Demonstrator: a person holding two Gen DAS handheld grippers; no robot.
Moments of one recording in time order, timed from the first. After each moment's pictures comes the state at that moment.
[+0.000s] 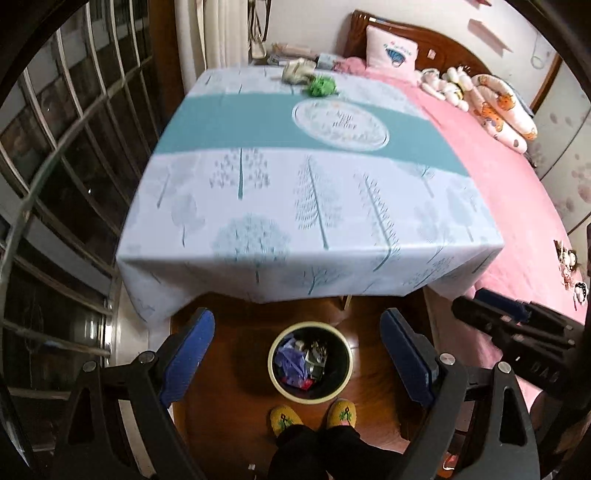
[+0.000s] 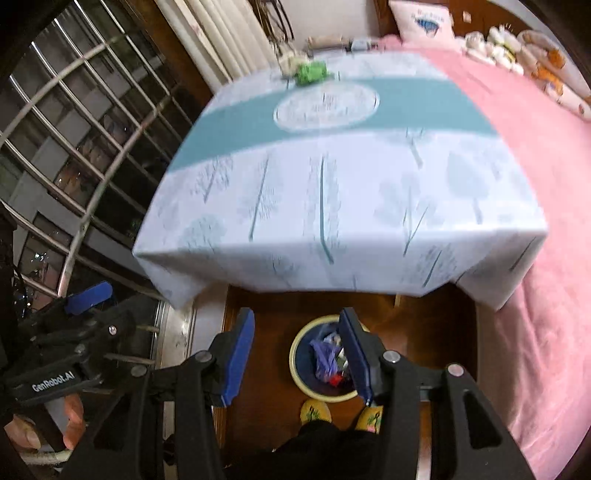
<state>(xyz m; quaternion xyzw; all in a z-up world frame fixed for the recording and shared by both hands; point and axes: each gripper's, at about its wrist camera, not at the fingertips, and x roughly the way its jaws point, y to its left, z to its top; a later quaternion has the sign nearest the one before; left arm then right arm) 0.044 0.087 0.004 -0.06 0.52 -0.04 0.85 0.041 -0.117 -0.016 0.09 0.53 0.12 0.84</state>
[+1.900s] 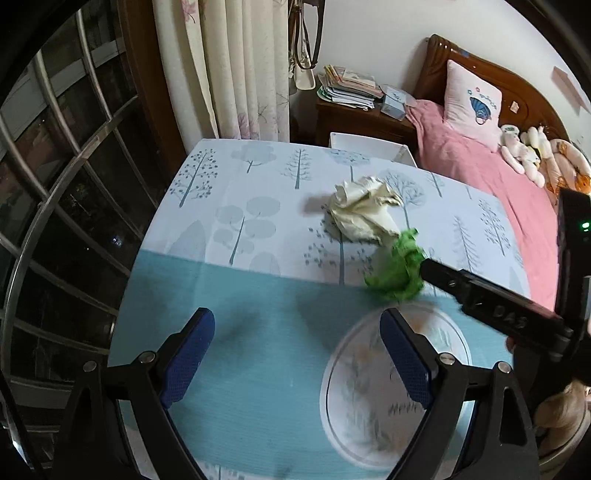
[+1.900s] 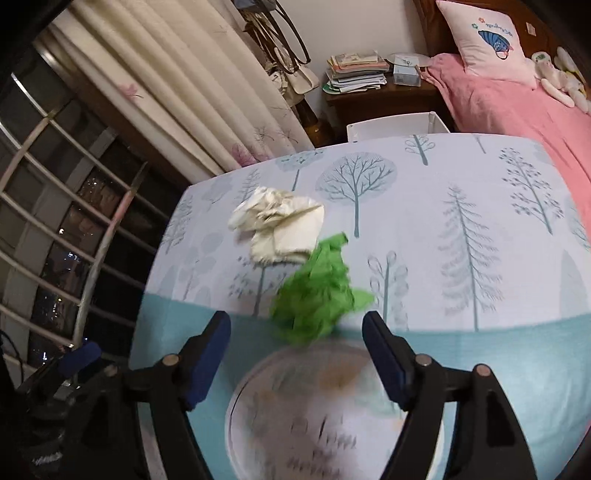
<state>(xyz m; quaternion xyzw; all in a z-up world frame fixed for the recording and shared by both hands) 0.506 0.108 -0.016 -0.09 0.51 0.08 0.85 0.549 -0.099 -0.071 0.12 0.52 0.19 0.82</state>
